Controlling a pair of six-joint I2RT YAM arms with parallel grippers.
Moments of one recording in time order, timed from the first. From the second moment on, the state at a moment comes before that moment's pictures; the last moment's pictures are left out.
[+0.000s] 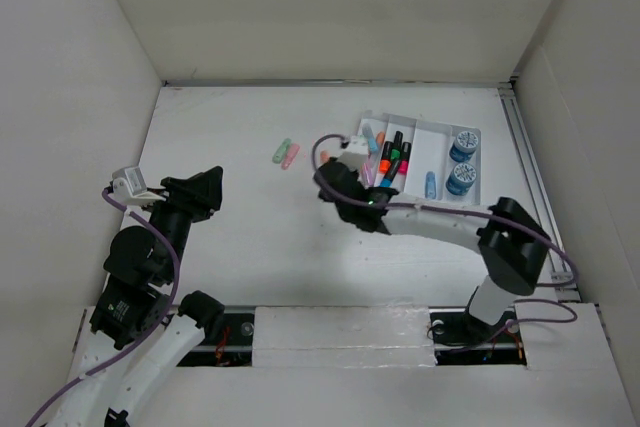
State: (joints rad) left arm -0.52 0.34 0.82 -0.39 -0.39 -0.65; right arm 1.05 1.75 1.20 -0.07 0.68 0.77
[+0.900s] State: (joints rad) left arm -0.52 0.34 0.82 -0.38 -0.38 -0.64; right arm 0.52 1.52 0.96 -0.03 0.50 0.94
